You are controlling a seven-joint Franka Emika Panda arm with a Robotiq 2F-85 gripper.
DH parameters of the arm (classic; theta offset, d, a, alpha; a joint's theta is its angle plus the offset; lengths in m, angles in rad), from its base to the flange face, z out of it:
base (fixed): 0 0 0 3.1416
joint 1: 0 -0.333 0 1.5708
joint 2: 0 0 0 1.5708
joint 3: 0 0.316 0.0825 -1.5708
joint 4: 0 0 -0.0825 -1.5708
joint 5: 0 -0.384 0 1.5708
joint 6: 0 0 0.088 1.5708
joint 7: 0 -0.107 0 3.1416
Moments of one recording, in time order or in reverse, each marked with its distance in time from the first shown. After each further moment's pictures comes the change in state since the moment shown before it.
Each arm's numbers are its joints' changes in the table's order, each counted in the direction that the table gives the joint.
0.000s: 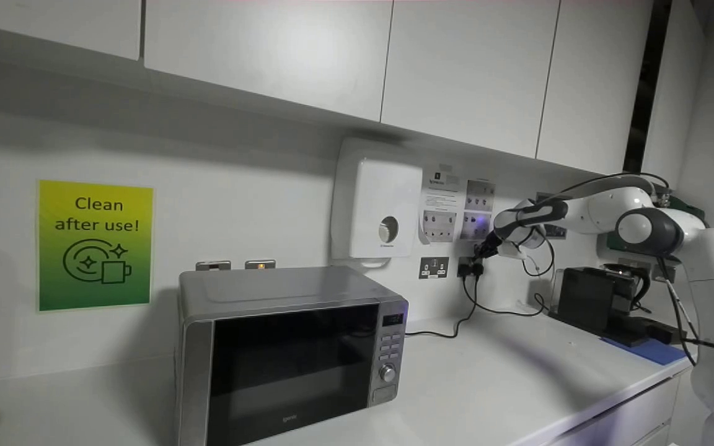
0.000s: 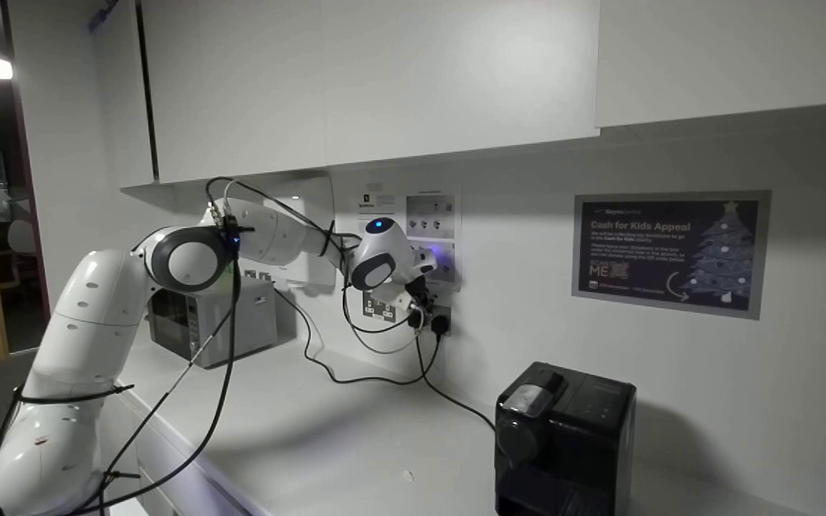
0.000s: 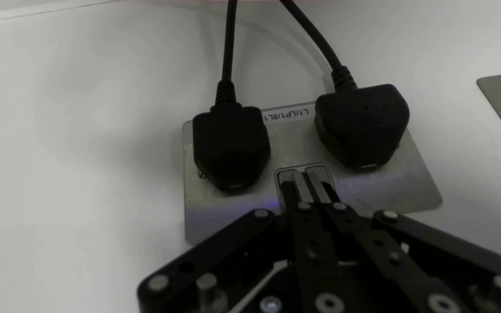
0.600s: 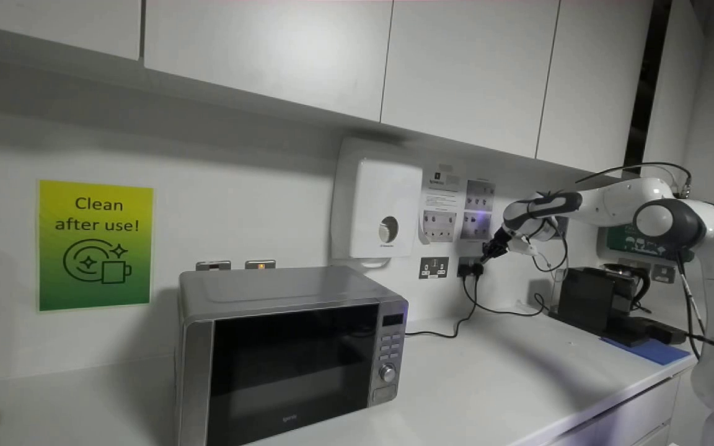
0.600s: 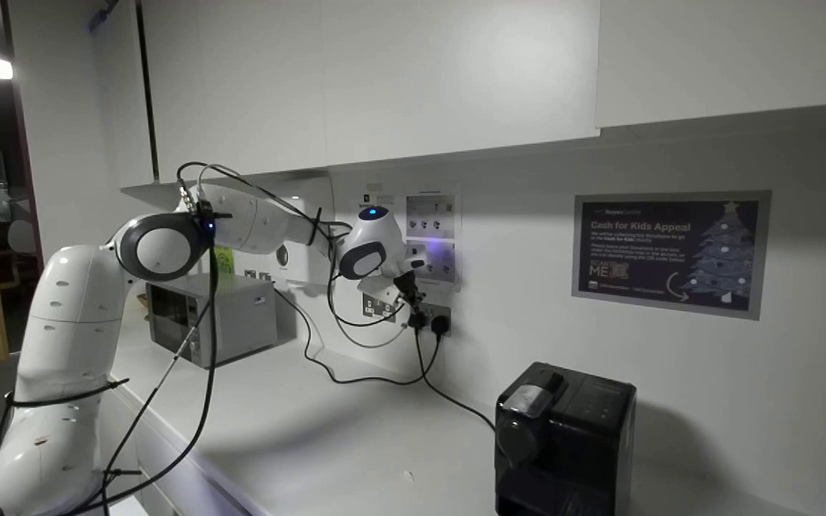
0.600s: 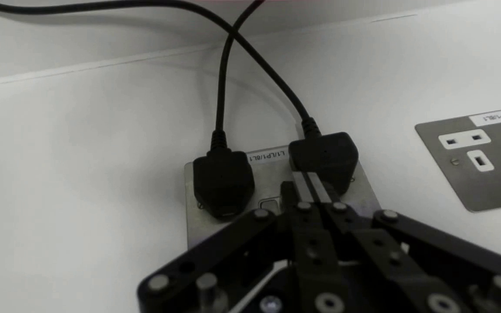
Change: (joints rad) arm 0.001 -0.135 -0.018 0.111 0.000 0.136 -0.009
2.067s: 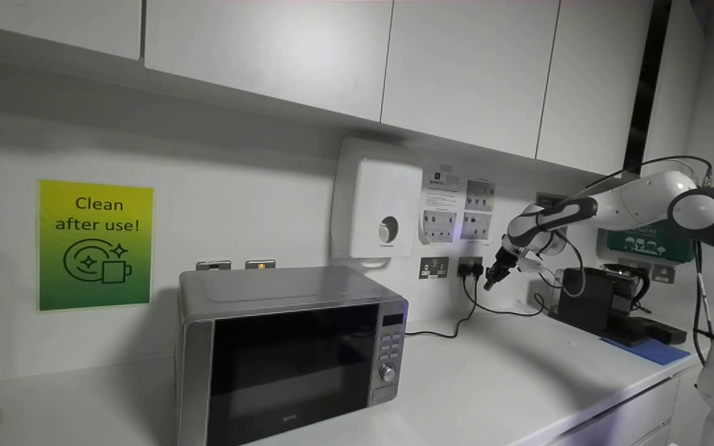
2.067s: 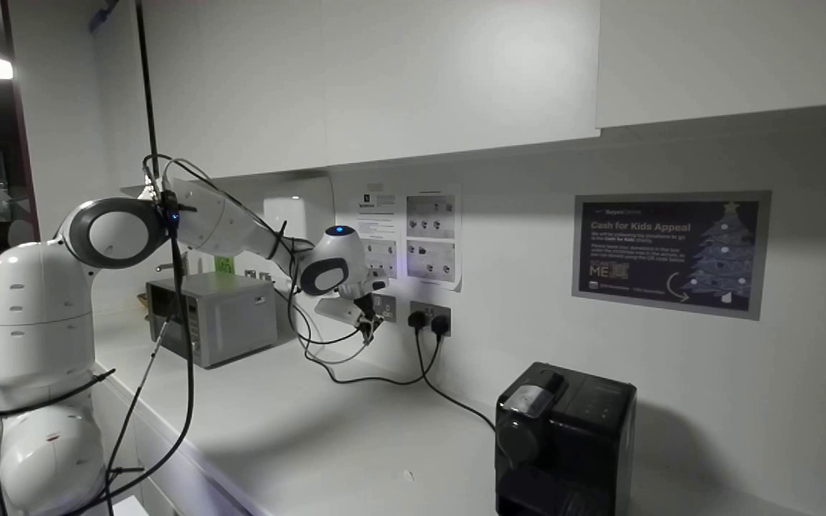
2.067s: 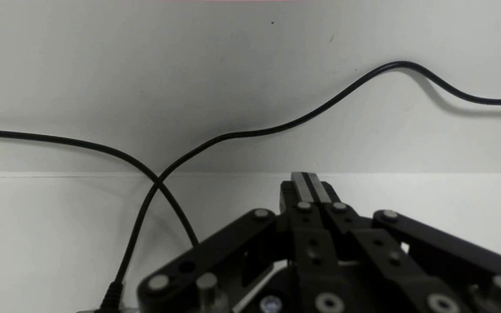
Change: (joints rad) arm -0.116 -0.196 -0.013 0.353 0.064 0.027 0.078
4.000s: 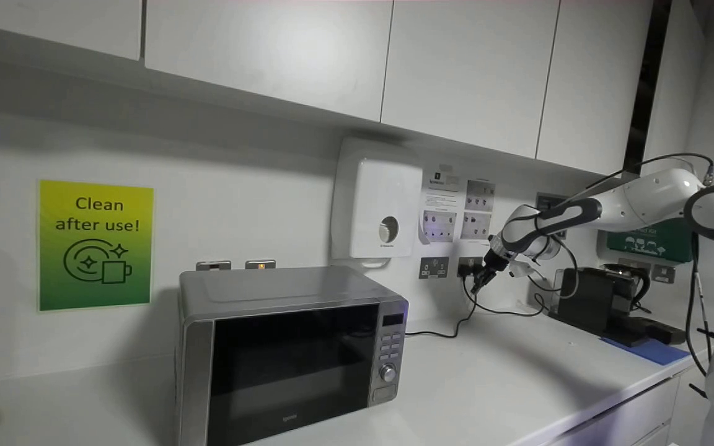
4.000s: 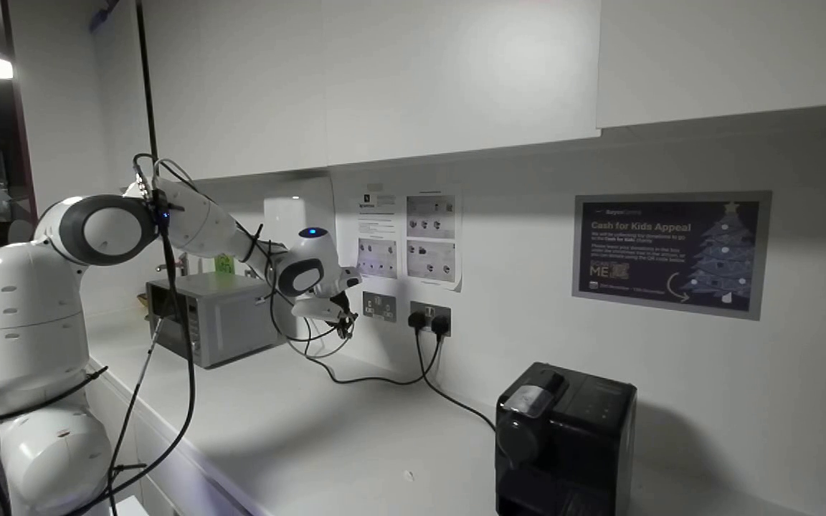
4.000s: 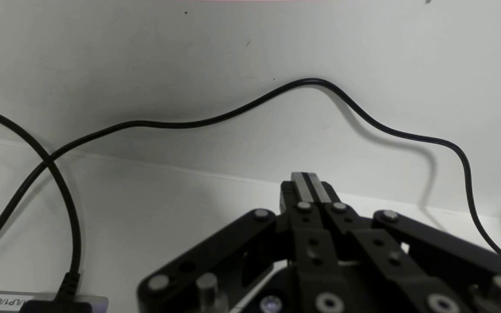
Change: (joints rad) arm -0.109 -0.059 0.034 0.092 0.017 -0.070 0.044
